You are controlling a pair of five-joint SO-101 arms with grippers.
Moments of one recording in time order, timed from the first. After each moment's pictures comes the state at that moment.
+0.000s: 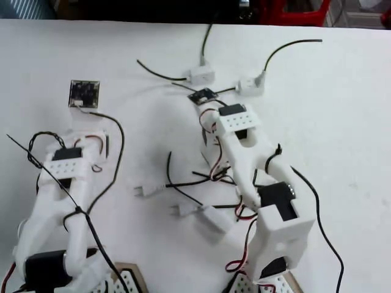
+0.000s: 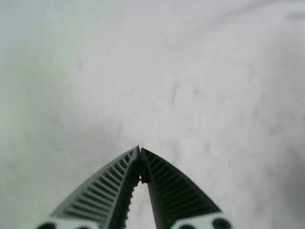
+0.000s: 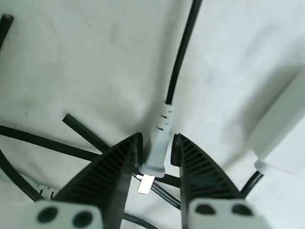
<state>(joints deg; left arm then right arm) -13.7 -20.1 54.0 29.8 -8.9 -18.4 16.6 12.1 69.0 16.5</state>
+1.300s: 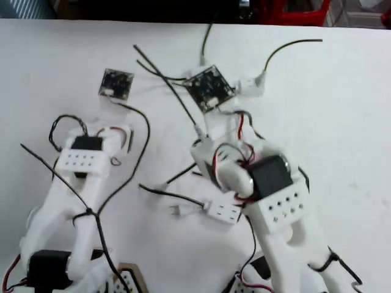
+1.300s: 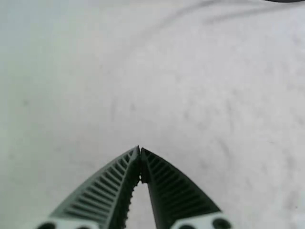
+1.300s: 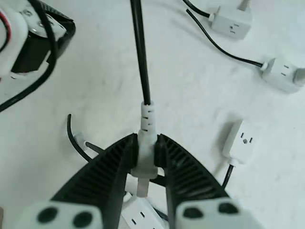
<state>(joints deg) -2.1 -20.1 45.2 39.6 -8.9 -30.1 -41.8 26.5 72.4 8.1</state>
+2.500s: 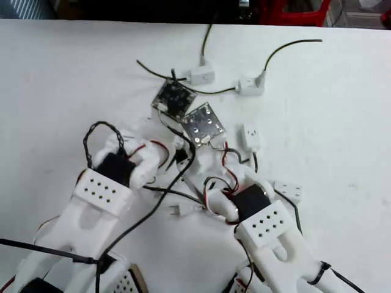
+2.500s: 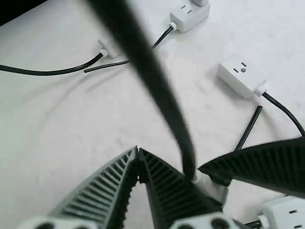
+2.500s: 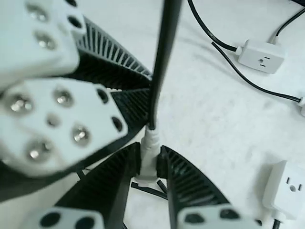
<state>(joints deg) 21.0 -35.8 44.7 45.9 -10.2 -34.5 -49.9 55.7 42.4 6.1</state>
